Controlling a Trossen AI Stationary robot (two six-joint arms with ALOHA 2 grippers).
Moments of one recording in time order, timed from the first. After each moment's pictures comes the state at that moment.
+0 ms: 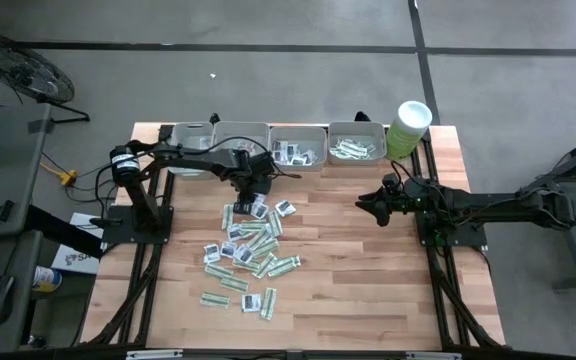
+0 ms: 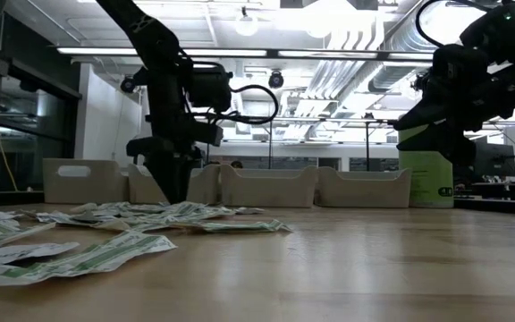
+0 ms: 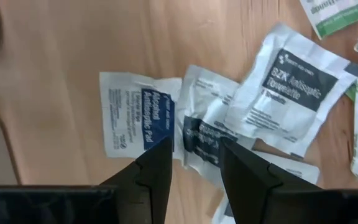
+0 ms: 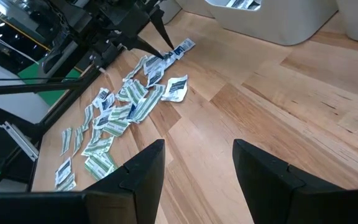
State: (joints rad) left arm 0.34 1.76 1.06 -0.63 0.01 0.47; right arm -0.19 0.59 0.12 0.09 -0.01 0.71
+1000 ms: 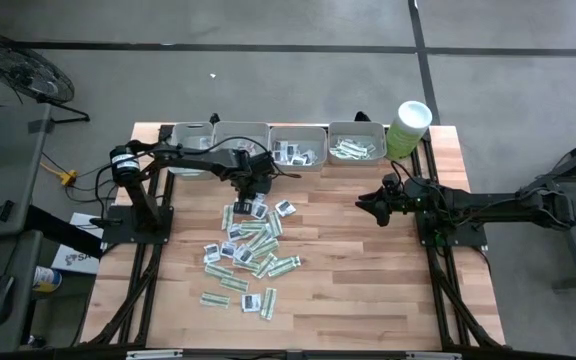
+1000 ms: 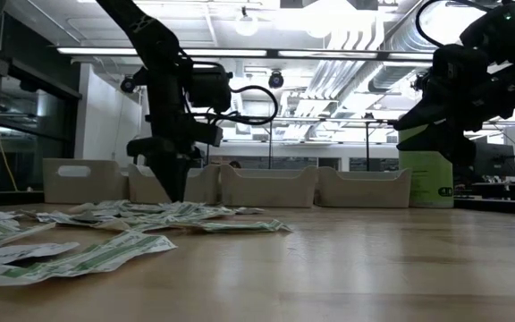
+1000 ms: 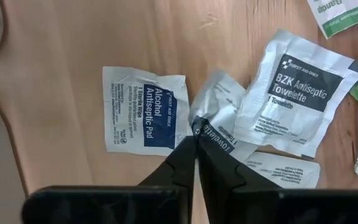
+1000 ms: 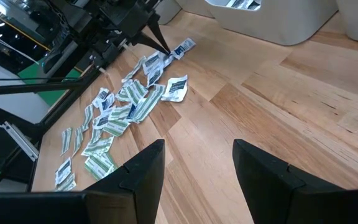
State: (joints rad) left arm 0.34 1.76 1.06 -0.63 0.00 0.46; right arm -0.19 0.59 0.12 0.09 -0.01 0.71
